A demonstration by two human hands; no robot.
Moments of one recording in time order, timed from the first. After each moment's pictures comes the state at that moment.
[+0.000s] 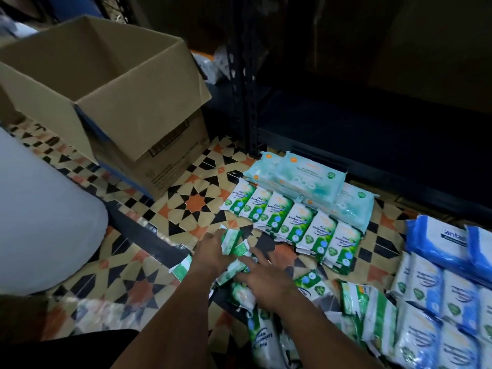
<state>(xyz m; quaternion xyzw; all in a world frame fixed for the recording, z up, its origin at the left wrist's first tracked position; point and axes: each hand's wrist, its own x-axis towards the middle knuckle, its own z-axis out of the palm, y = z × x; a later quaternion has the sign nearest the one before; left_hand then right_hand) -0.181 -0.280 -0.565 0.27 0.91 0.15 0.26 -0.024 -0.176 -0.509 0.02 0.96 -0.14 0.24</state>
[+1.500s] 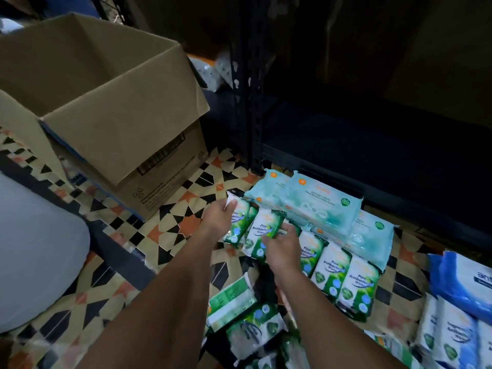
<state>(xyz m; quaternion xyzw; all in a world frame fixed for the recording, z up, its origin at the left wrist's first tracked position) -0.271 -0.171 -0.519 0.17 0.84 0.42 0.29 -0.120 -0.098 -0.526 0.54 0.57 -0.61 -0.12</state>
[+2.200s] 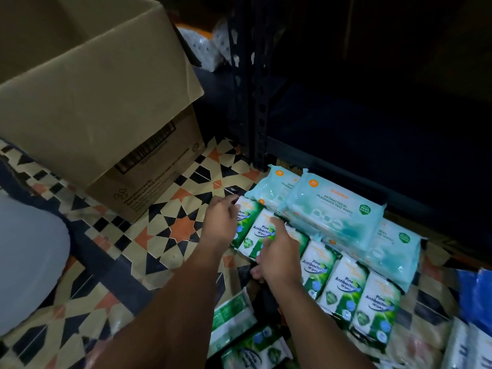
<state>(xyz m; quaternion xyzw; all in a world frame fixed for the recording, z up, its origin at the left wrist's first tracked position) -0.296 -0.147 -0.585 0.26 0.90 0.31 0.17 -0.150 -0.090 -0.556 0.50 0.71 -0.50 -0.04</state>
